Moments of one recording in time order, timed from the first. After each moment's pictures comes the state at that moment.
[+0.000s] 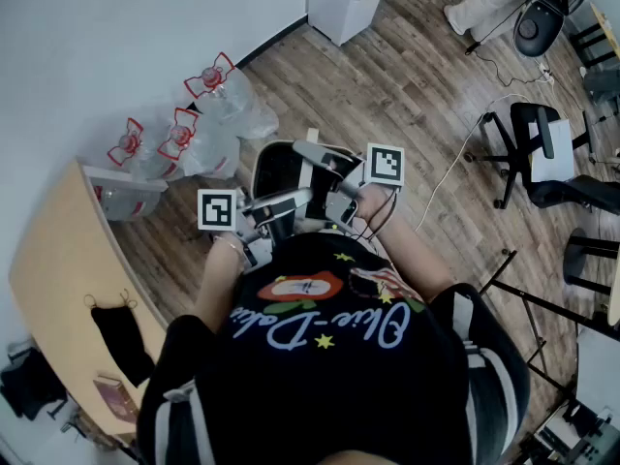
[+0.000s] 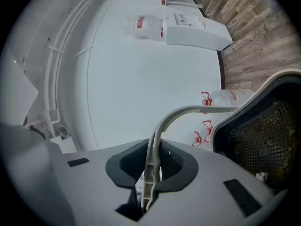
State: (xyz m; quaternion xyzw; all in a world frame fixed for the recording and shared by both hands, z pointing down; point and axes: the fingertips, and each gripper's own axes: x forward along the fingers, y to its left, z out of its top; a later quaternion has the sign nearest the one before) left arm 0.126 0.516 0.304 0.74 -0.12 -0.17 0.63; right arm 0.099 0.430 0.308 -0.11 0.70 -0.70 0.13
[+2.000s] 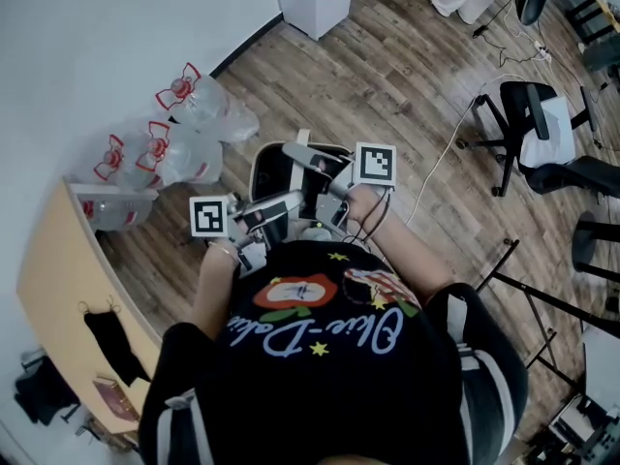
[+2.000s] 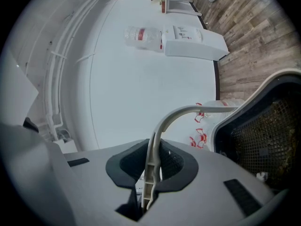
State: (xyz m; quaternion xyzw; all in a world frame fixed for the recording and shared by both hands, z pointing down) left arm 0.232 0.498 0.314 0.74 -0.12 -0.17 0.64; right arm 0.208 0.412 0.320 -0.13 0.70 -0.69 0.13
